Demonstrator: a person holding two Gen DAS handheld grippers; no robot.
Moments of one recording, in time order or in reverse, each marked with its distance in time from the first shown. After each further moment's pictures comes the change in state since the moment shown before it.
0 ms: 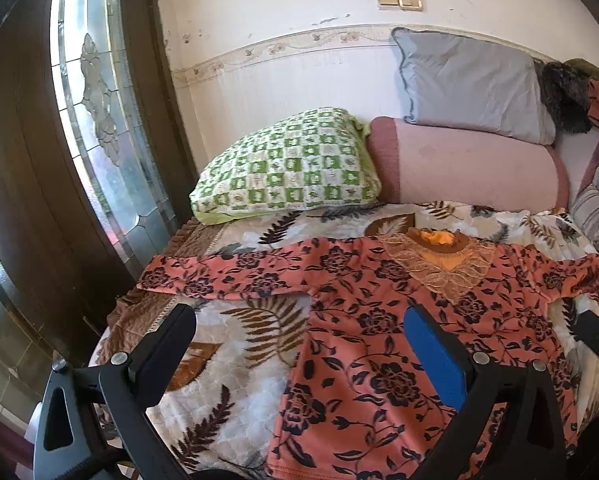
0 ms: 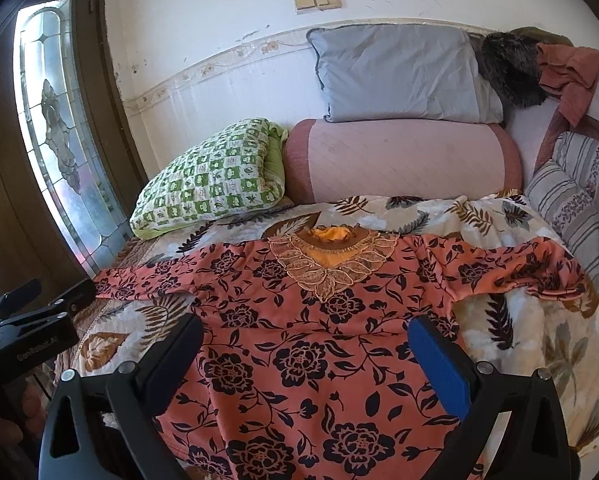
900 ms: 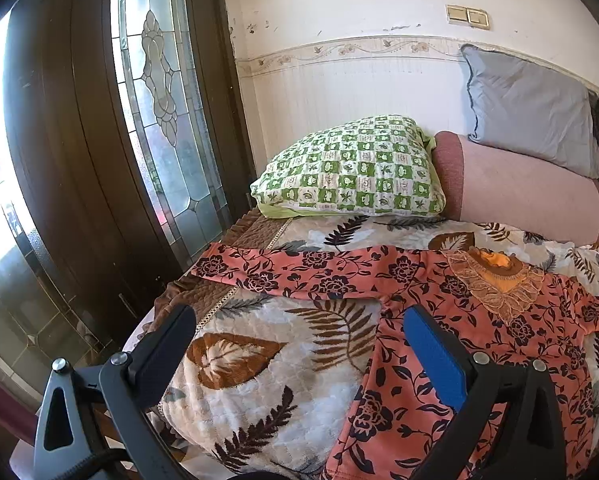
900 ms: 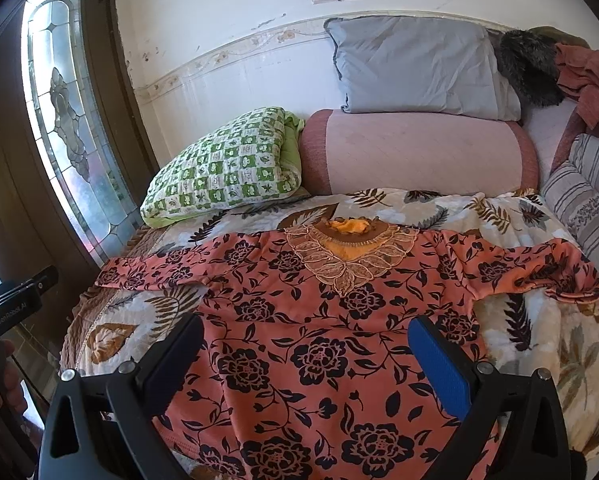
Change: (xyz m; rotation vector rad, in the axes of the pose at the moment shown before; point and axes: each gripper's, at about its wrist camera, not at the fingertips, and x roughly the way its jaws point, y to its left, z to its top) left arm 0.004 0.074 -0.004 -0.120 -0.005 0.134; right arm 0.014 0.021 0.000 -0.028 0.030 0.034
